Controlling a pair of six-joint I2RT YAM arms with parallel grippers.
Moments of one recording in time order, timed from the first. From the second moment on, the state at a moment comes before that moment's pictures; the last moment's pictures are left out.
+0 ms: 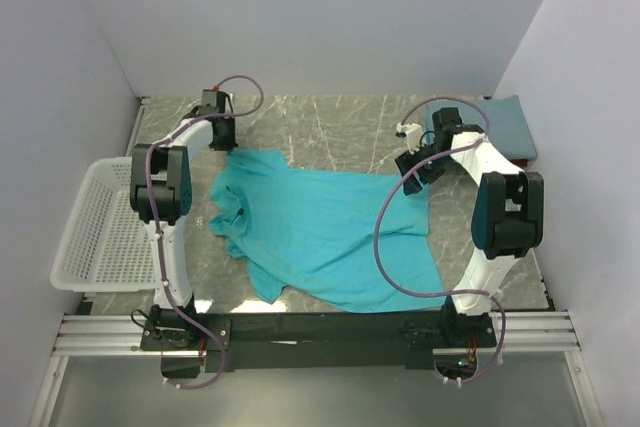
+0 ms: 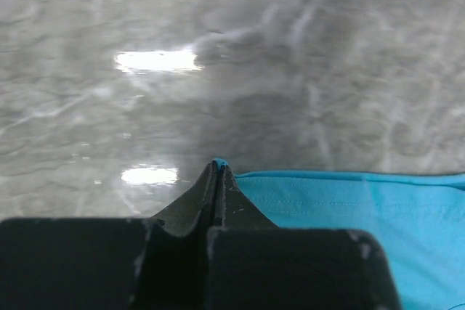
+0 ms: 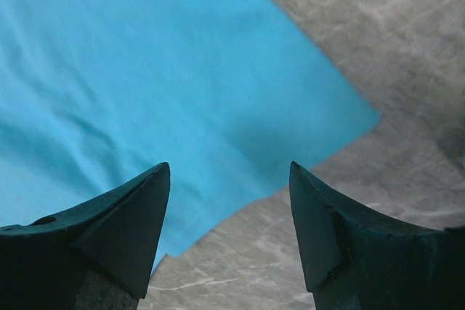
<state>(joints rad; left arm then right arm) -0.09 2.21 1.67 -0.39 -0.04 -0.11 0.02 1.81 1.34 -0.80 -0.37 -0.59</state>
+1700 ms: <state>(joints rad) -0.06 2.21 1.67 -0.38 0.00 -0.13 0.06 2.05 1.50 -0.61 -0.06 -0.45</state>
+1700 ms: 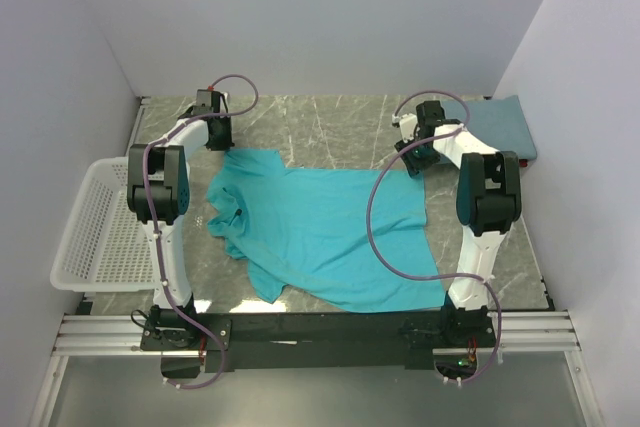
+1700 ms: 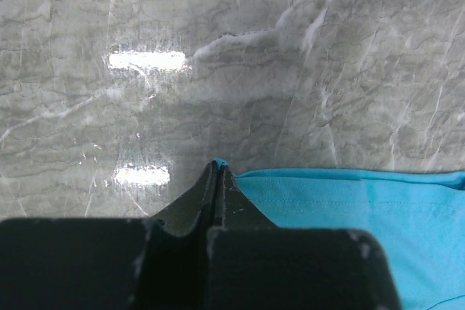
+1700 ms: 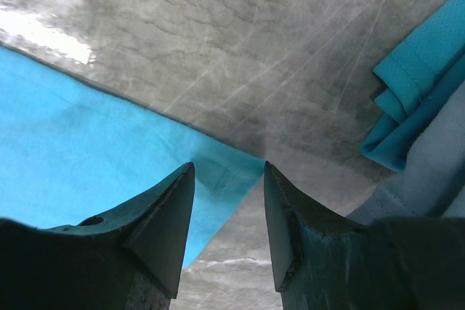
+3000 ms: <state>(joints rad) -0.06 2.20 1.67 -0.38 0.00 -0.12 0.03 2.07 1.50 -0.62 -0.10 -0.45</state>
